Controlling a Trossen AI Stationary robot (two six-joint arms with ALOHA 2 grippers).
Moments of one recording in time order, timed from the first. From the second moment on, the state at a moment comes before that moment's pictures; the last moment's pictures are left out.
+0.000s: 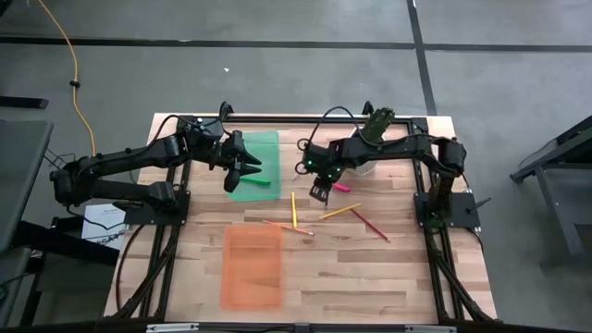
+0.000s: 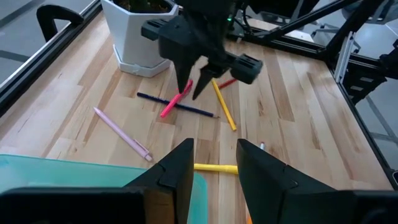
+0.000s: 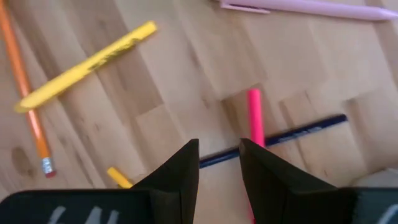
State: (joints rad) left arm 0.52 0.99 0.76 -0.30 0.38 -0.01; right arm -0.21 1.86 1.39 -0.83 -0.03 0.25
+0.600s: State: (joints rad) left arm 0.52 0.99 0.76 -0.34 0.38 -0.01; right arm -0.24 1.86 1.39 -0.82 0.01 0.19
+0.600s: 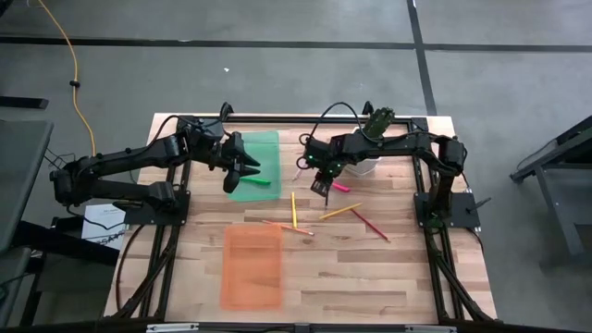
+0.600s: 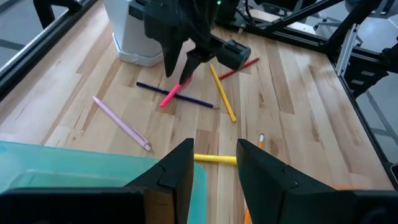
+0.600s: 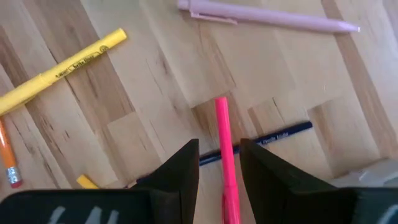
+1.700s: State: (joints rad) left arm 0.52 0.99 0.76 -0.36 0.38 -0.03; right arm -0.26 1.93 1.39 -0.75 -0.08 0.12
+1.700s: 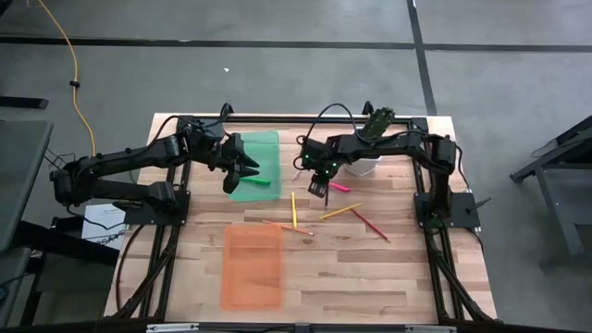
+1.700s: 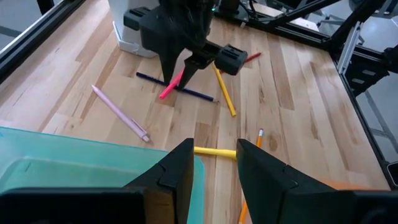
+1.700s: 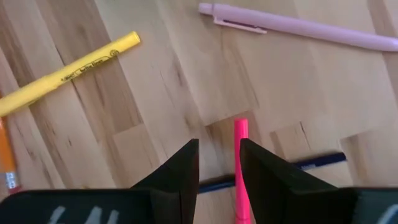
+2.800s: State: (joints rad) left arm 0.52 0.99 0.75 -0.37 0.37 -0.03; right arm -0.29 1.95 1.39 -0.78 -0.06 0.06
